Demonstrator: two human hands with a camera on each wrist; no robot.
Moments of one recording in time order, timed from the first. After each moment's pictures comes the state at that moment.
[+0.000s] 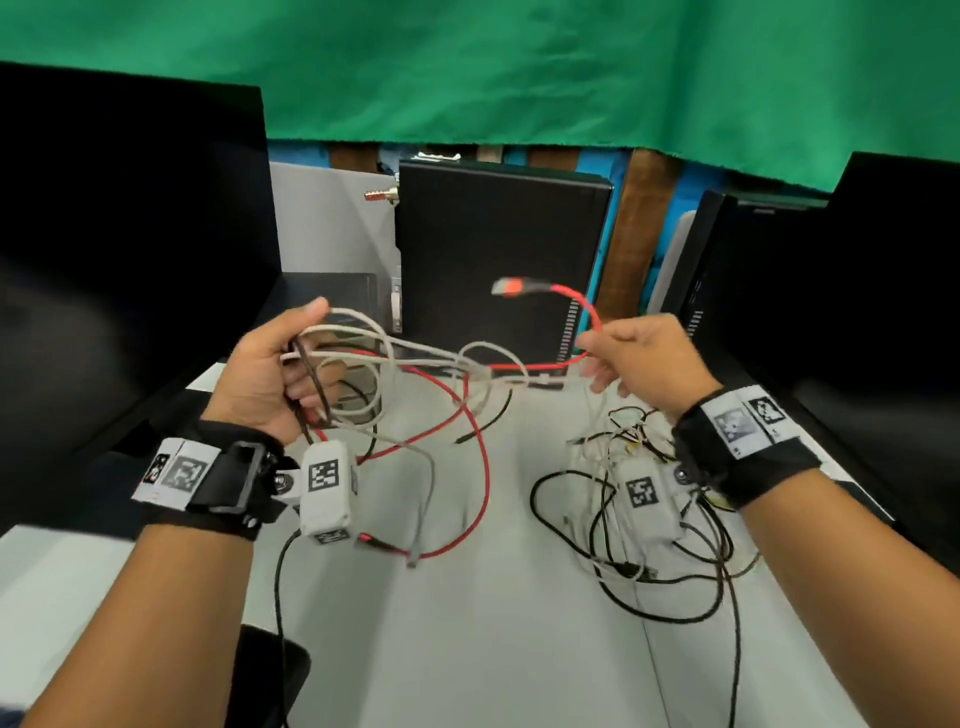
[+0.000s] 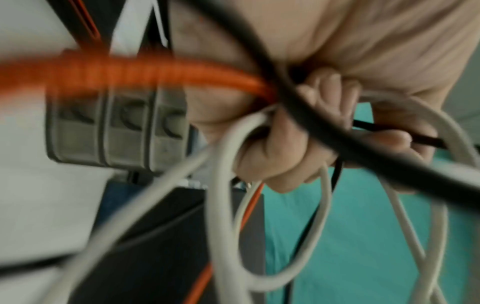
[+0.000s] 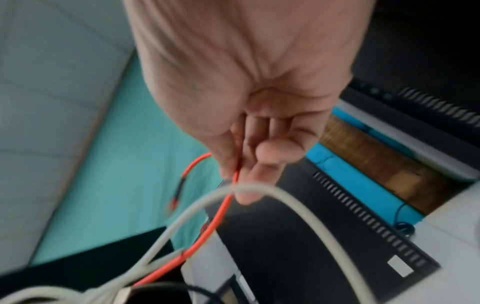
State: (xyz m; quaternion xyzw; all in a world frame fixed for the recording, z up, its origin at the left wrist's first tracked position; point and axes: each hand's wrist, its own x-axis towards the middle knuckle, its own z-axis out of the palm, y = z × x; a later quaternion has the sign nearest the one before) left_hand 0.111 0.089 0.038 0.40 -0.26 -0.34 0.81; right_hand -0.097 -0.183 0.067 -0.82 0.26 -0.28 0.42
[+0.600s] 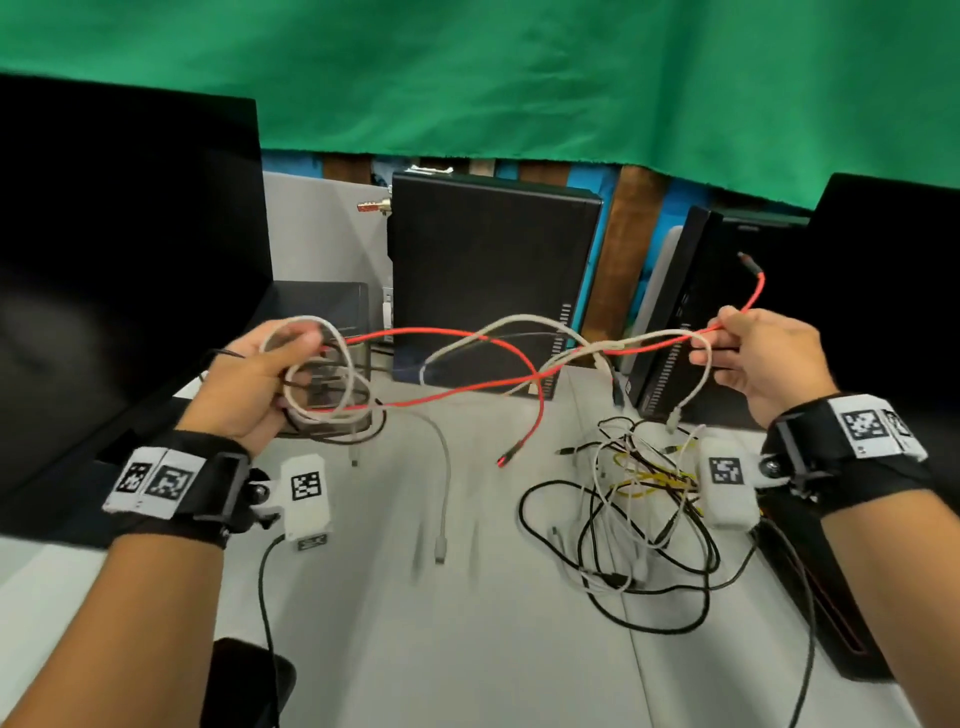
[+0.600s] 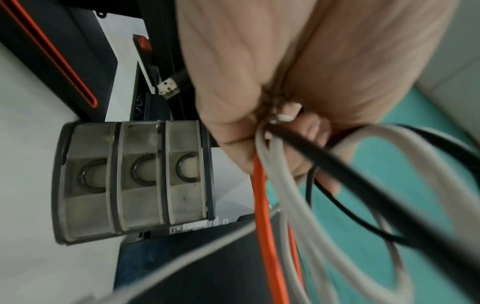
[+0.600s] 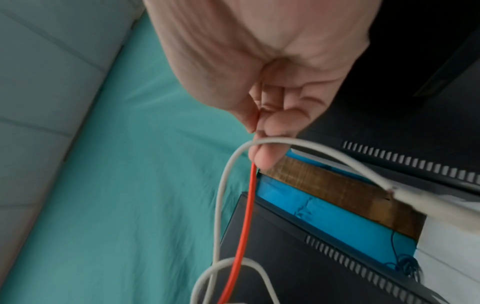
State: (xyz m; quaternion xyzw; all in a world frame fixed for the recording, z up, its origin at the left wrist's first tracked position) left_hand 0.137 0.087 0.020 0.53 -0.26 -0.16 0.79; right_hand -0.156 -0.237 0.092 -0.62 0.37 -0.44 0.53
